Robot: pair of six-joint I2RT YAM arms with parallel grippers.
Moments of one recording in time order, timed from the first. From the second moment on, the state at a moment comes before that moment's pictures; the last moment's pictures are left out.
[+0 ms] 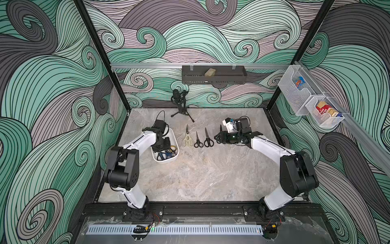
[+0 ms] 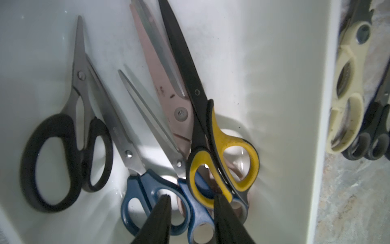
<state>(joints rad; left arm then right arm) -0.18 1.71 1.14 -0.73 0.05 -0.40 0.28 1.62 1.06 -0.29 -0.54 0.39</state>
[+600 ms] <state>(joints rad) -0.18 1.77 1.10 -0.65 0.04 -0.39 0.28 1.62 1.06 -0.29 -0.53 0.40</state>
